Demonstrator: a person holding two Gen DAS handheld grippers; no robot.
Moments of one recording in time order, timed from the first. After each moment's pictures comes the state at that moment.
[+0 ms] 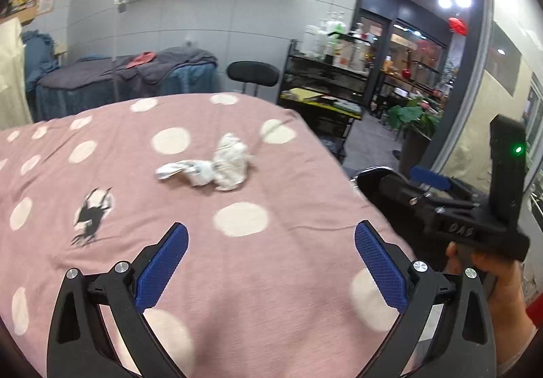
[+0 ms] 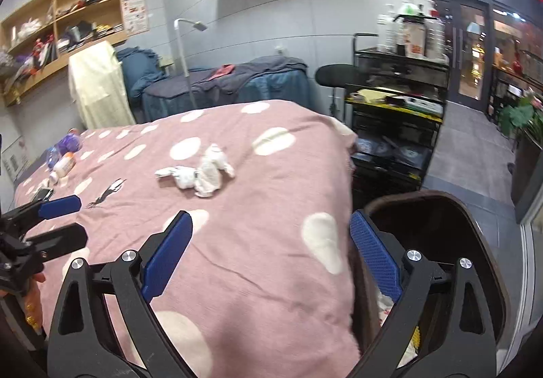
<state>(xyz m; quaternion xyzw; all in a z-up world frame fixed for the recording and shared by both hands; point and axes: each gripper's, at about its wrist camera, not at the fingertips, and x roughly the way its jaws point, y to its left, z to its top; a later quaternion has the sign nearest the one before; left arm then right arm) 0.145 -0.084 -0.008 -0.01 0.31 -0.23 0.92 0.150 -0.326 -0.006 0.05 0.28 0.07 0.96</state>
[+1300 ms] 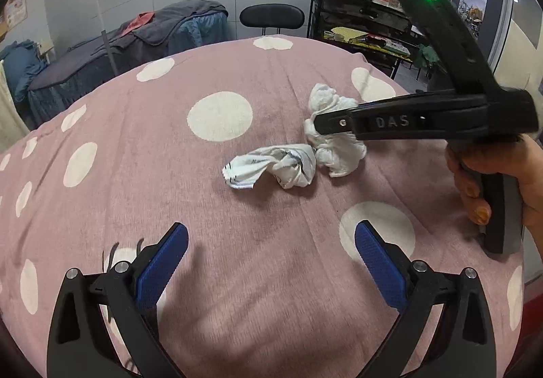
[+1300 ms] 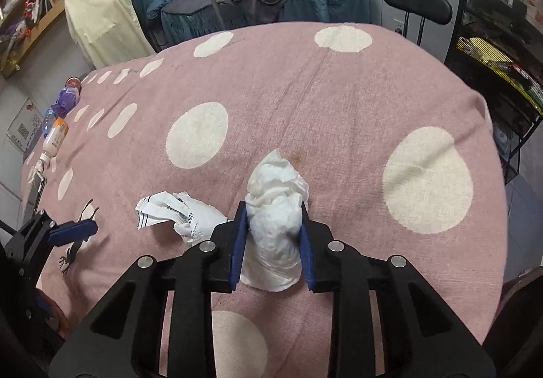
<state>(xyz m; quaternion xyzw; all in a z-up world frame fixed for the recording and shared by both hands) 0.285 -0.048 -0.052 0.09 0.41 -0.23 0.88 0.382 -0.216 -0.053 0.03 0.47 0.15 0.87</state>
